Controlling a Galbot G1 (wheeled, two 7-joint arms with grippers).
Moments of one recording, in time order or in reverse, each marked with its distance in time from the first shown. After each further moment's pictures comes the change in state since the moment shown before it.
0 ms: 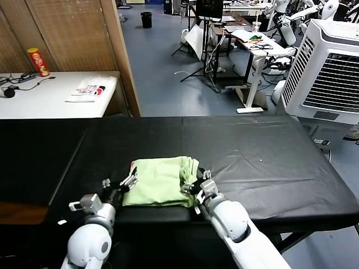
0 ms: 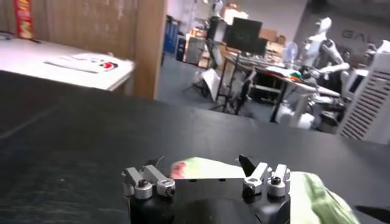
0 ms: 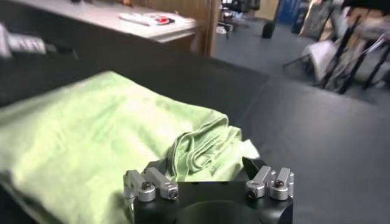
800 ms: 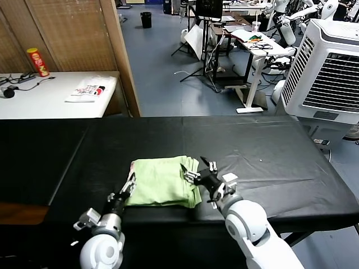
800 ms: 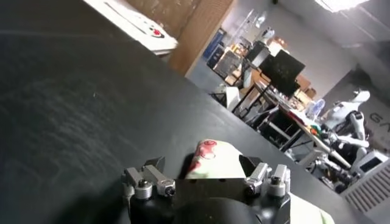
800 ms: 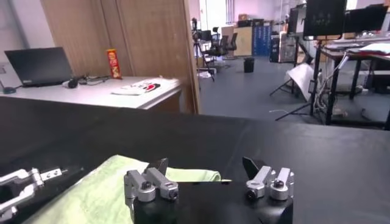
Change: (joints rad) left arm 0.052 -0.167 -0.034 0.087 -0.243 -0.155 -0.022; right arm -0.058 -0.042 0.100 0.153 0.225 0.033 0.004
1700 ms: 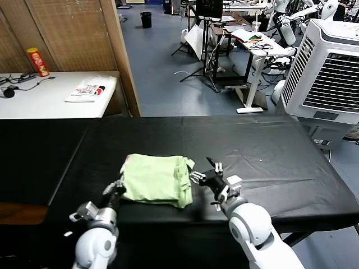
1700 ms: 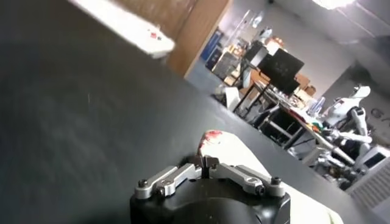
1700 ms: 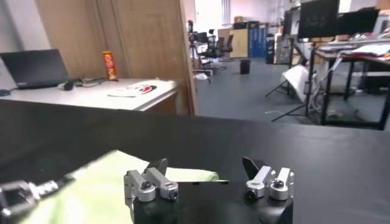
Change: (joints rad) left arm -0.060 0.095 -0.039 0.036 0.198 0.006 0.048; right arm -0.058 0.010 0.071 -0.004 -0.099 0.011 -0.002
